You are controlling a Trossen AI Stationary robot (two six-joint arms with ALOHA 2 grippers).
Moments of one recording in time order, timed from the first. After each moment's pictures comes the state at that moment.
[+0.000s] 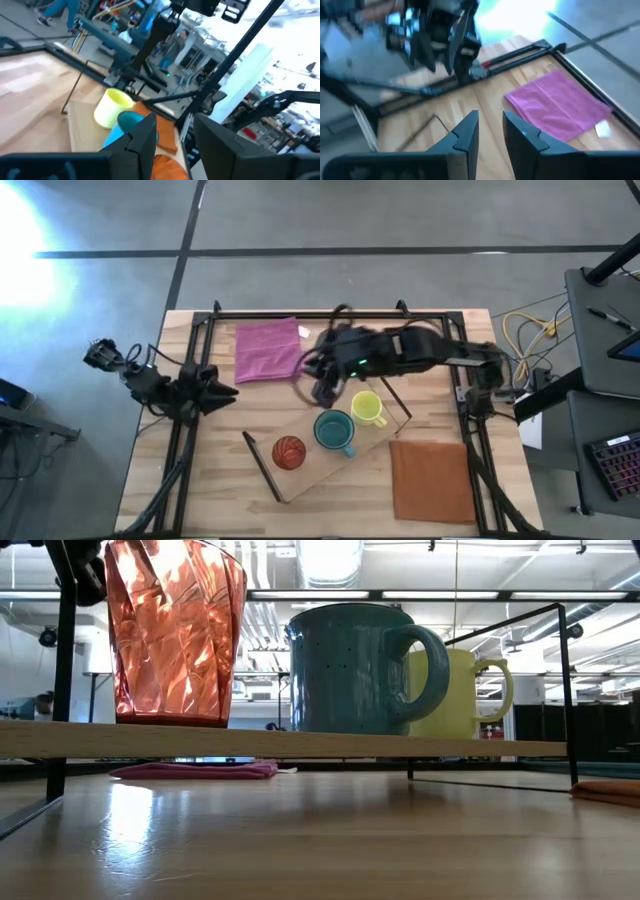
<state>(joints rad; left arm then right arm) -0.54 0.31 0.44 -0.13 -0.50 -0.59 0.12 1.90 2.36 -1.00 0.28 0.40</state>
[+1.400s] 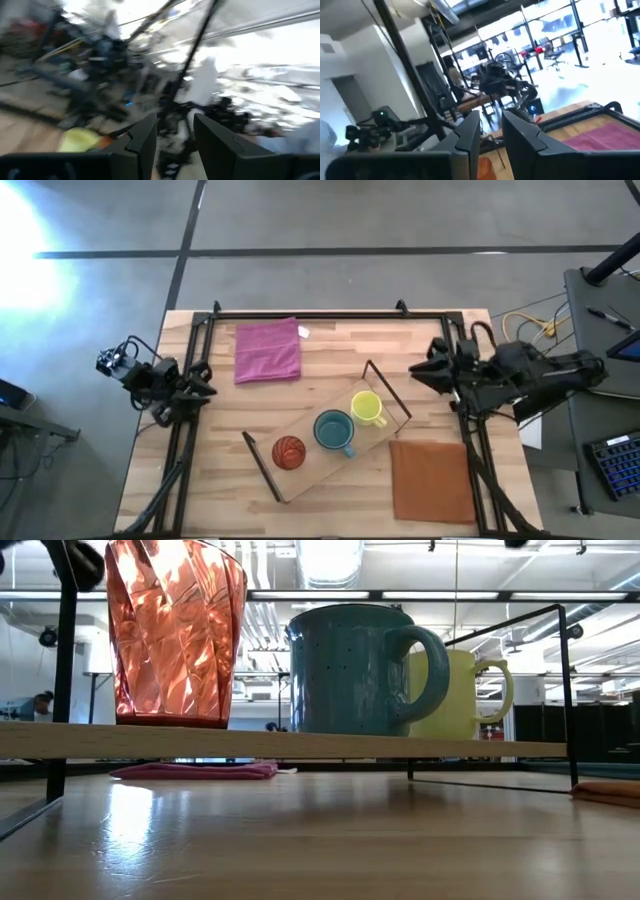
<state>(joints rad) -0.54 0.03 0.33 0.00 -0.32 -0.35 0.18 0.61 0.67 0.09 0.14 0.37</state>
